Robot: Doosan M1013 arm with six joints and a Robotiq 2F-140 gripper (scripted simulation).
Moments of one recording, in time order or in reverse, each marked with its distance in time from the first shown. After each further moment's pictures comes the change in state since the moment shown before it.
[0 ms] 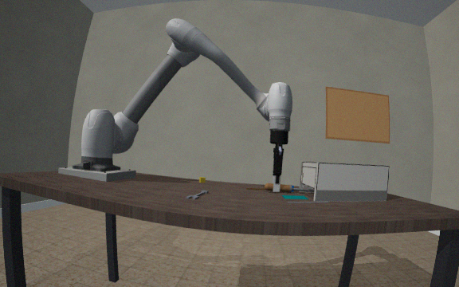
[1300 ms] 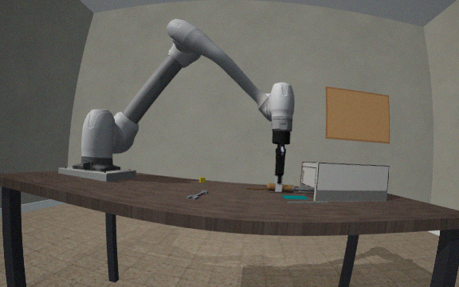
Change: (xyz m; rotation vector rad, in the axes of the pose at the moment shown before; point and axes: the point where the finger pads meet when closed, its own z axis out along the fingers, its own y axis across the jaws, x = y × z) arm 0.009 0.000 0.000 0.000 0.000 0.000
